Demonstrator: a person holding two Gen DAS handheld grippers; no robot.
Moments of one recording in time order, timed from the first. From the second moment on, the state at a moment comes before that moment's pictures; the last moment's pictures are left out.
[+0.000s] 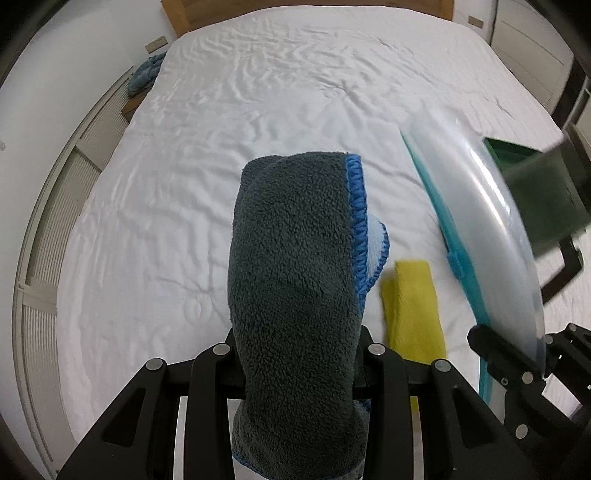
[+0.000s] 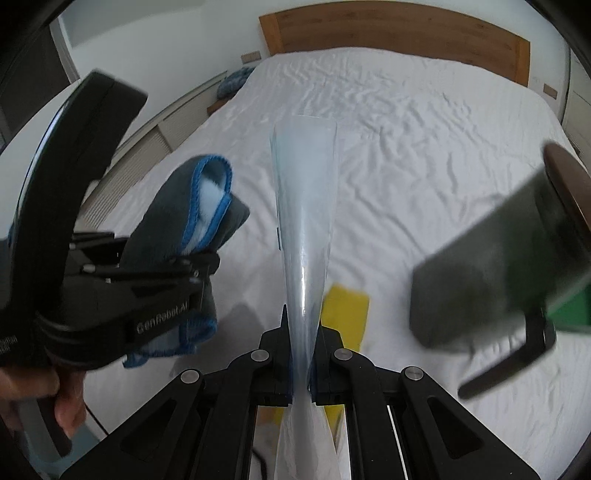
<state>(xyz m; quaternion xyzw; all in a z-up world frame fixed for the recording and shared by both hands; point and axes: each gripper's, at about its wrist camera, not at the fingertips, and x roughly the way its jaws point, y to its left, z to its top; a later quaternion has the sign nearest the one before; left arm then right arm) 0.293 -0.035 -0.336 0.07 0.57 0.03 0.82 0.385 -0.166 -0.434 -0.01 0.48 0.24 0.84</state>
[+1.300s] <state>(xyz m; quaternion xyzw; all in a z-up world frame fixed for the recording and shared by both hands) 0.138 -0.279 -0.374 0.14 0.66 -0.24 0.70 0.197 -0.411 -0.394 -0.02 0.63 0.10 0.77</state>
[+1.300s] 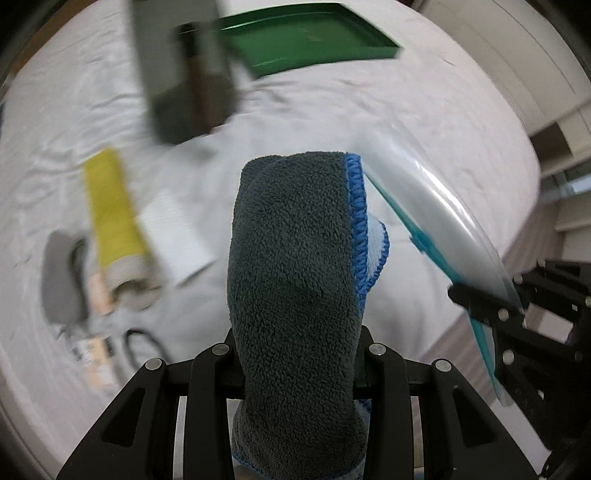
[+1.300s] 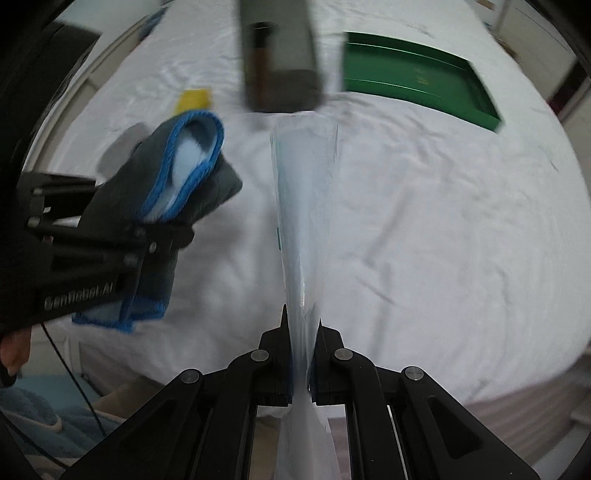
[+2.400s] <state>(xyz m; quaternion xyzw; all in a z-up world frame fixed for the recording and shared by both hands) 0.363 -0.417 -0.364 0.01 0.54 -0.13 0.83 0.397 -0.564 -0.332 -0.03 0.47 0.00 0.88</state>
